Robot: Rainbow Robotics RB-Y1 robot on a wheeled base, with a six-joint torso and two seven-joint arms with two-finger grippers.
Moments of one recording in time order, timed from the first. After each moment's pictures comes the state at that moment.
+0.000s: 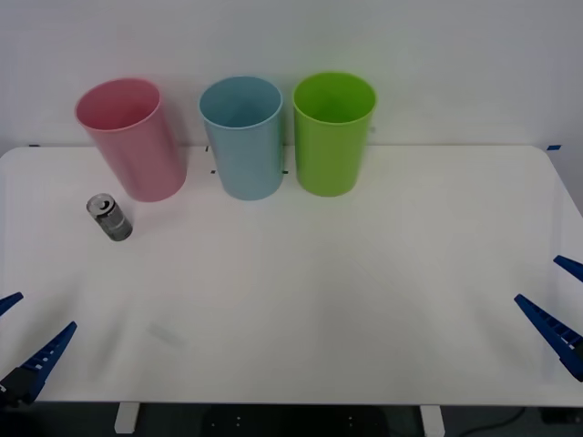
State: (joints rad) right arm 0.35 -0.40 -0.52 -1.66 0.96 -1.22 0.00; left arm 0.50 0.40 0.47 -1.67 -0.97 -0.97 -0.16
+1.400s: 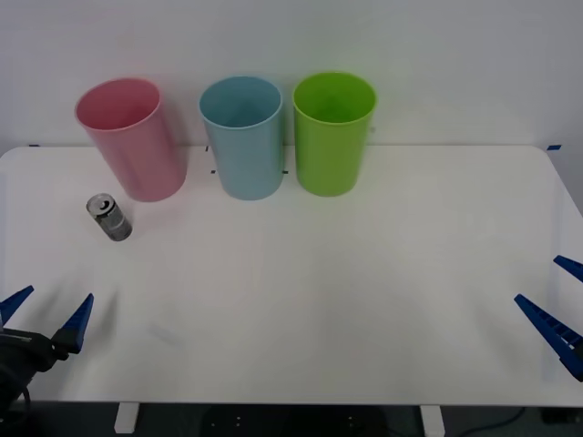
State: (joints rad) right arm 0.35 -0.40 -0.52 -1.66 0.96 -1.22 0.00; left arm 0.35 0.34 0.32 -1.54 -1.00 -0.56 -0.25
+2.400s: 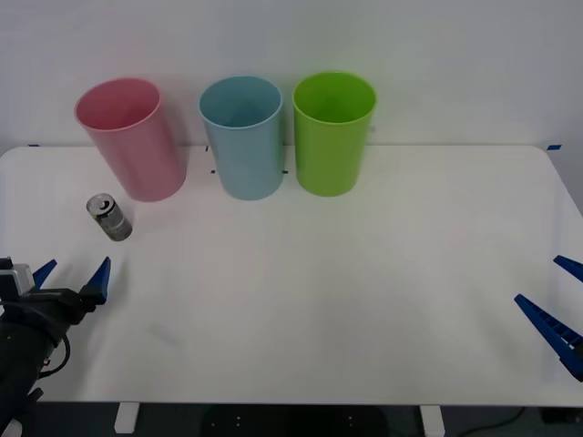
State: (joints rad) right arm 0.35 -0.40 -0.52 -1.66 0.96 -1.22 0.00; left arm 0.10 0.34 0.25 -1.32 -0.94 -0.41 -0.22
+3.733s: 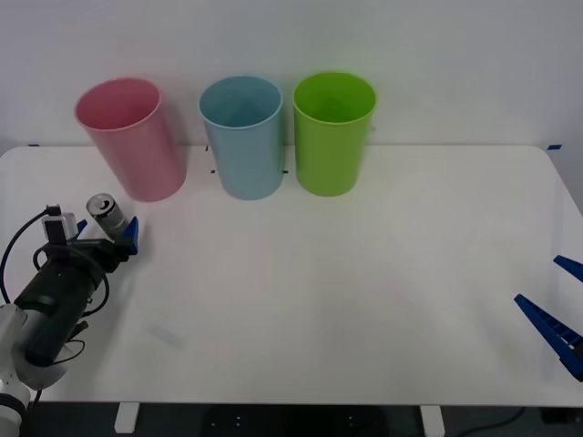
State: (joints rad) right arm 0.35 -0.40 -0.52 -1.66 0.96 -1.22 0.00; left arm -0.21 0.31 0.23 -1.06 -1.01 -0.31 -0.26
